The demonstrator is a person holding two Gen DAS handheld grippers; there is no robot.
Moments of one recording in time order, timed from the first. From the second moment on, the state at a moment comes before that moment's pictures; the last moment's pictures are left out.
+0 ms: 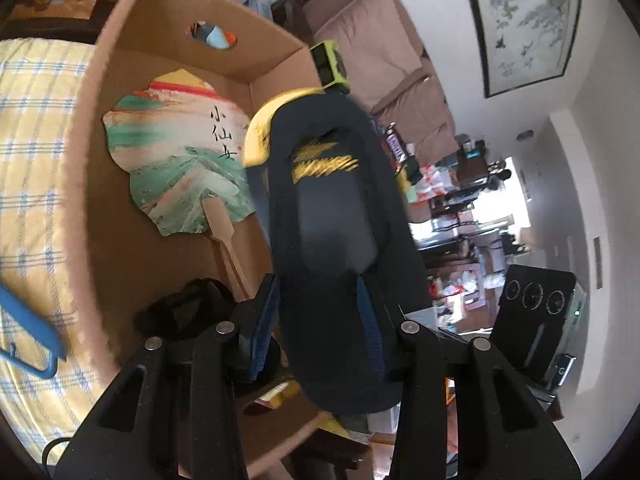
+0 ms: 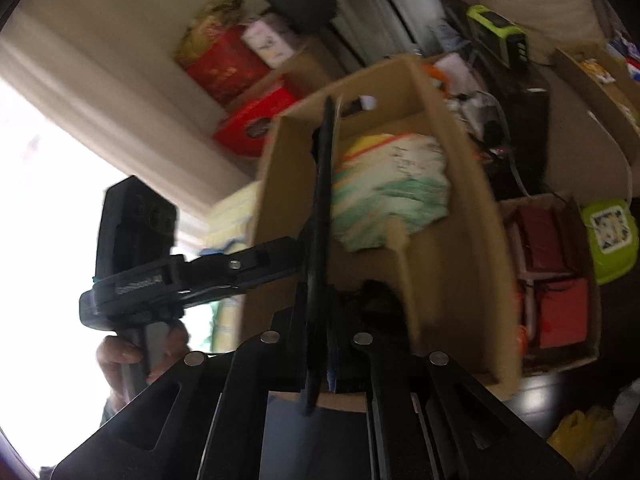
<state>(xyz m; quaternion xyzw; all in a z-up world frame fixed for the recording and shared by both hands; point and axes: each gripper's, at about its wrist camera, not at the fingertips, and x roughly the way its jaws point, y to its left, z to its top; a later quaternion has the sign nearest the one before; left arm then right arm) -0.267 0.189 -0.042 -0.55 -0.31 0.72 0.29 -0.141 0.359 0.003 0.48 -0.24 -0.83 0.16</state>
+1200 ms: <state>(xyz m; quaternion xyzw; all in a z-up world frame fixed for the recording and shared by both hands) -0.199 0.165 0.027 -0.51 -0.10 0.82 0.23 -0.139 0.295 -0.006 0.49 0.02 -0.87 0.00</state>
